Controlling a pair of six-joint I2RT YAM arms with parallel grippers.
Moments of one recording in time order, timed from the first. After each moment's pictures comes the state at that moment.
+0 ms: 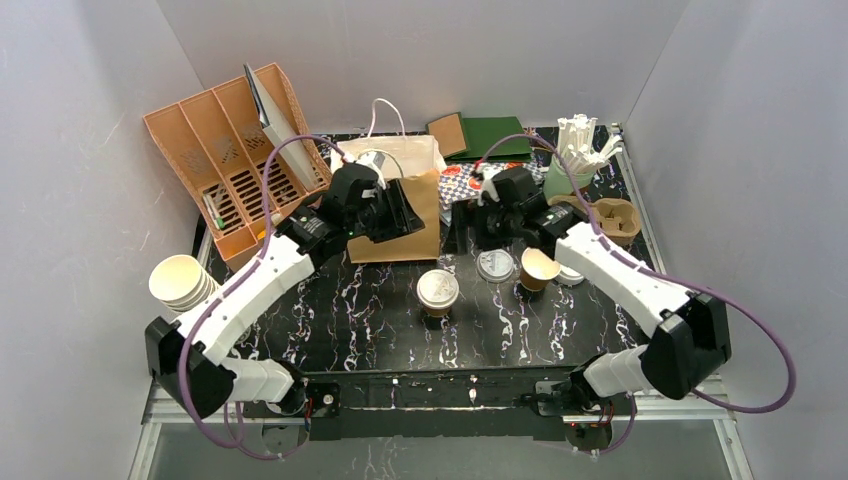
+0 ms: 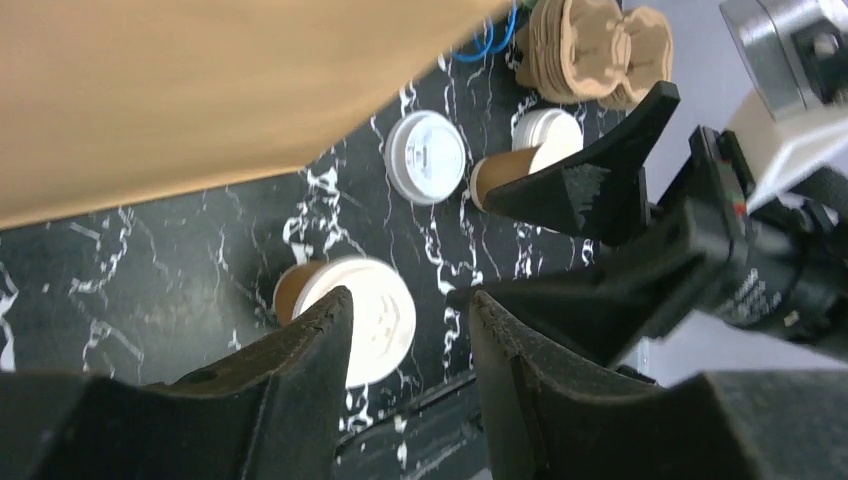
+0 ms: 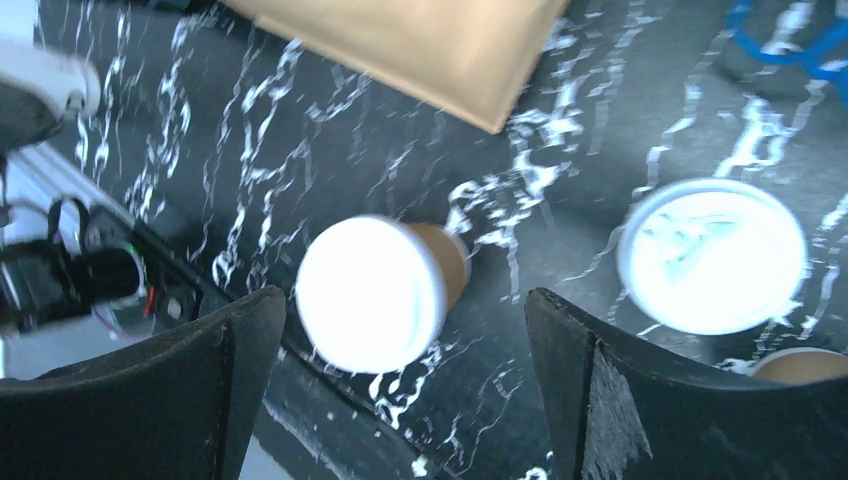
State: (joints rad) left arm -0.66 1.30 1.23 -0.55 0.05 -0.77; right arm 0.57 1.39 1.13 -0.51 -0.32 0.40
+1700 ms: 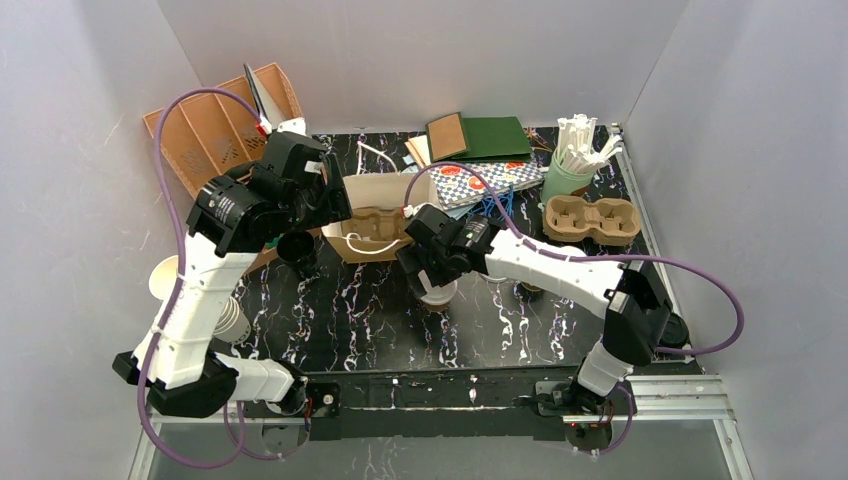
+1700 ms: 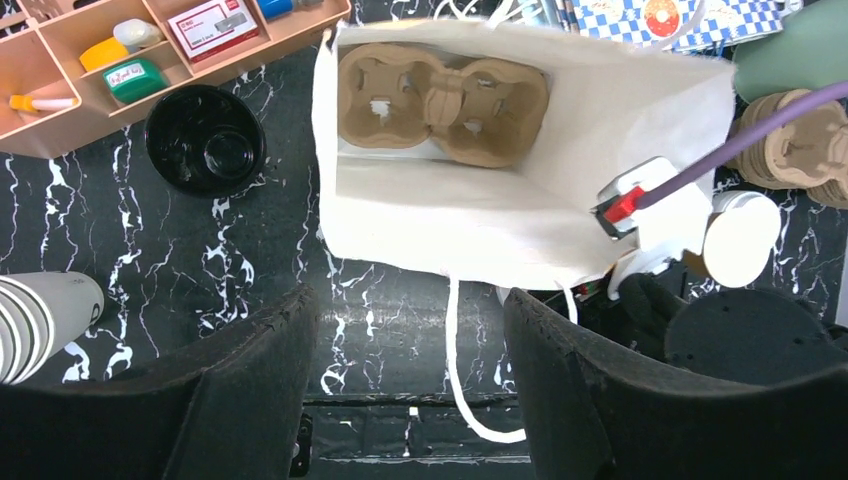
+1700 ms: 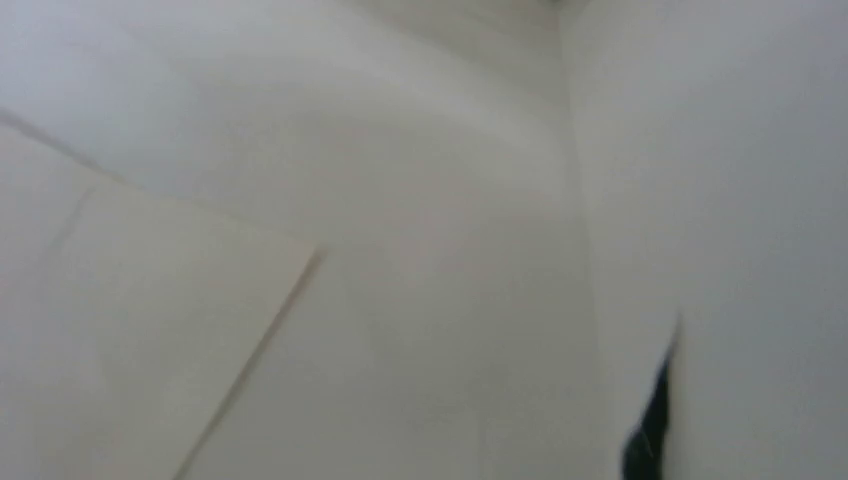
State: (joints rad) left arm -0.61 1.30 1.90 -1.42 -0.38 -0.65; right arm 1.03 1.64 1.38 -0.83 0.14 0.43
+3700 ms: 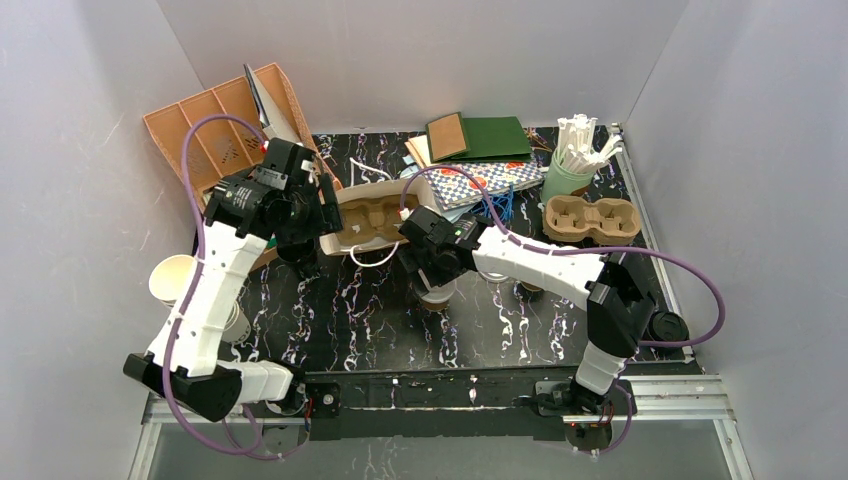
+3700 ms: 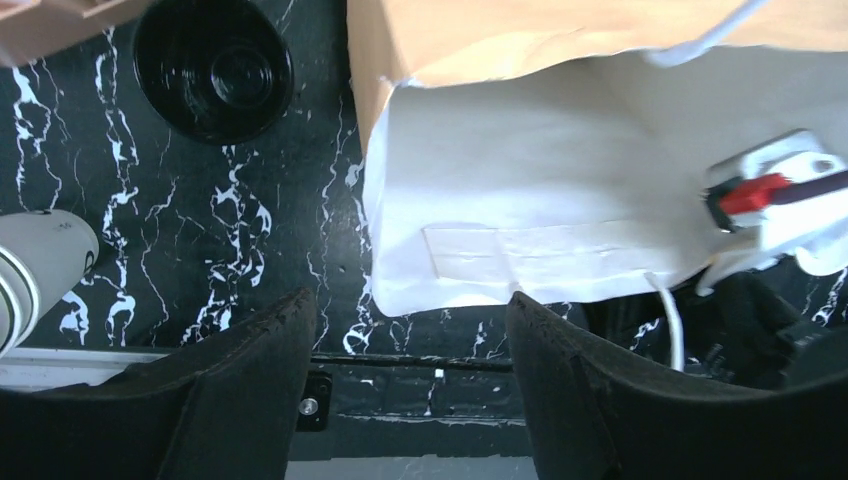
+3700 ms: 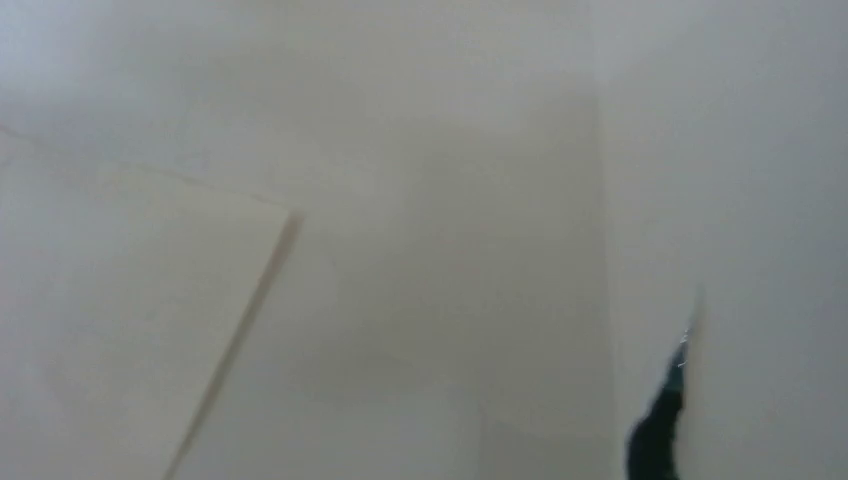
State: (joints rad) left arm -0.40 1.28 1.67 -1.36 -0.17 -0.58; right arm 1.02 1.72 1.43 -0.87 0.17 0.40
